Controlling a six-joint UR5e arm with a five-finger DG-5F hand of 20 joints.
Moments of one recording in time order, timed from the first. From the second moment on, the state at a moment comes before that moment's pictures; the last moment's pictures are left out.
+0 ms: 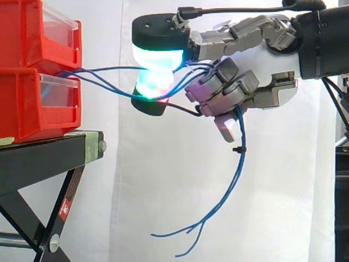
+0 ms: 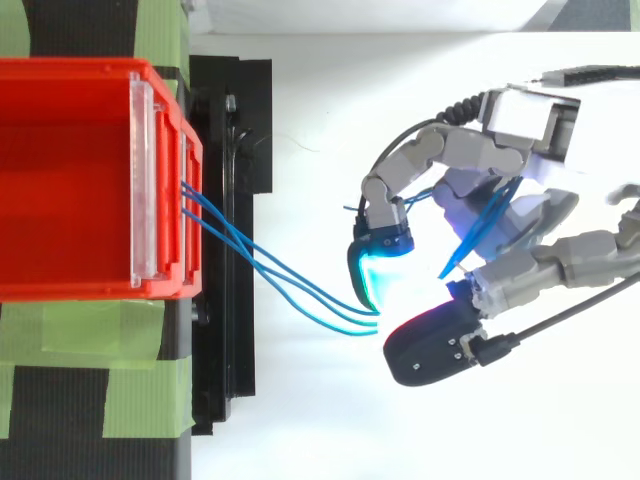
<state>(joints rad) 0.23 -1.85 -1.69 -2.85 -1.16 -0.38</state>
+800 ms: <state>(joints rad) 0.25 -1.85 -1.69 -2.85 -1.13 -0.48</state>
